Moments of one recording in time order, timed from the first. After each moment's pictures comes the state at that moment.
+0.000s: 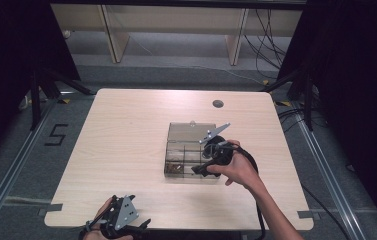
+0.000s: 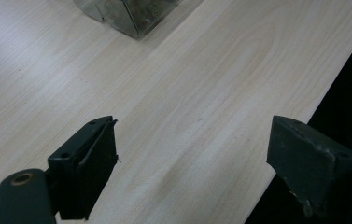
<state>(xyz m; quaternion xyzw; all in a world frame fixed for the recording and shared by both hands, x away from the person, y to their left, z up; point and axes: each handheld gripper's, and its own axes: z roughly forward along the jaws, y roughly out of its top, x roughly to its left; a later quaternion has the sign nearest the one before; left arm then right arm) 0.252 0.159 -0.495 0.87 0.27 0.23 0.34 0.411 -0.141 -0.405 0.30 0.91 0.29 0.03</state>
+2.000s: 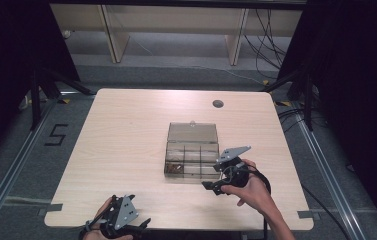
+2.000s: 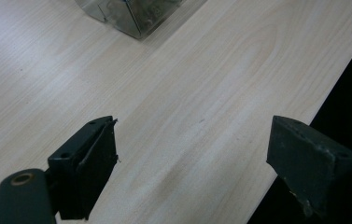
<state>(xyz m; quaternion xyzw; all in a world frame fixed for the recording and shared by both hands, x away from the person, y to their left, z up) 0.252 0.160 -0.494 0.87 0.27 0.23 0.34 0.367 -0.181 -0.435 0.30 0.88 0.36 0.06</state>
